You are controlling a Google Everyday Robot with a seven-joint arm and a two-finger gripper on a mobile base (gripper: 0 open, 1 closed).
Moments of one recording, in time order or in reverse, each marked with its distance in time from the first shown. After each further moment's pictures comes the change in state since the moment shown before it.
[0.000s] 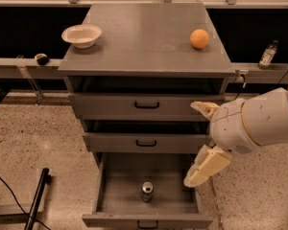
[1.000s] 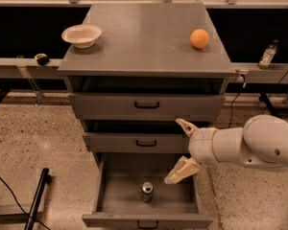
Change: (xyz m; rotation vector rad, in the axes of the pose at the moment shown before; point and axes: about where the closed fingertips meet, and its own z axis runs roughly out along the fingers) arm 0.058 -0.026 0.134 0.075 -0.202 0.012
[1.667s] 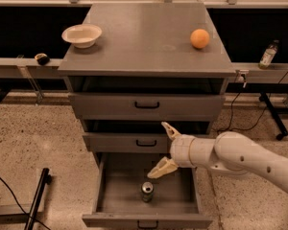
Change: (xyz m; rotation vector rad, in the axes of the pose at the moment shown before) arm 0.029 -0.016 0.094 0.077 -0.115 -0.028
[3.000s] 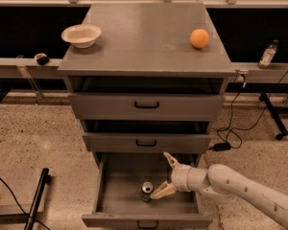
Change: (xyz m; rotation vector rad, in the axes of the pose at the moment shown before) arm 0.168 0.057 0.092 -0.044 -0.066 0.182
